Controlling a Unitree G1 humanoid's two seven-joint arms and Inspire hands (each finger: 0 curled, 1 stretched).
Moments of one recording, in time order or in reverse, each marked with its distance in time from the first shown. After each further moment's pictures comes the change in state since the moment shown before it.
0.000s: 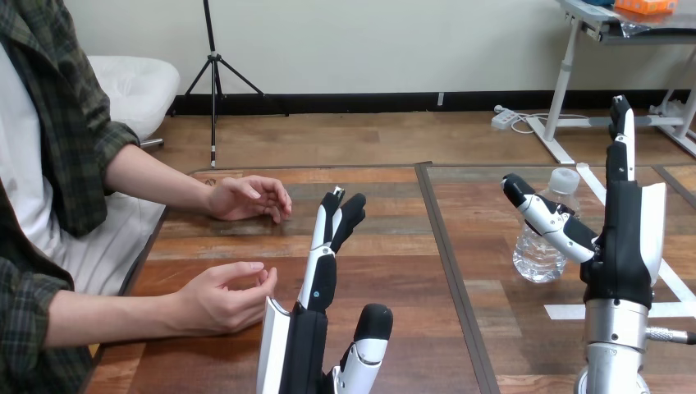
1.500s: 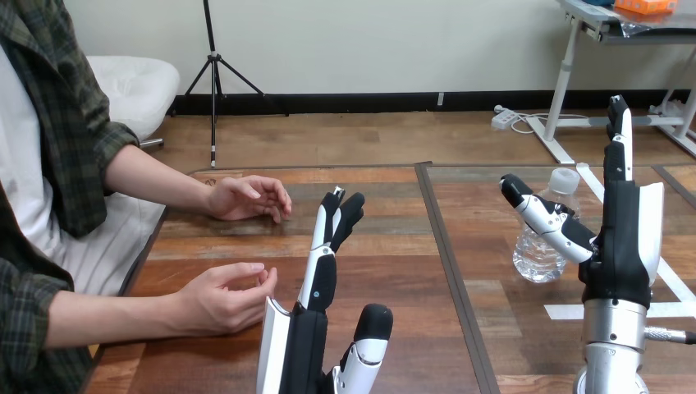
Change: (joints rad) left arm 0.000 0.000 0.000 0.000 0.000 0.000 0.000; right arm 0.000 0.000 0.004 0.000 0.000 0.001 0.000
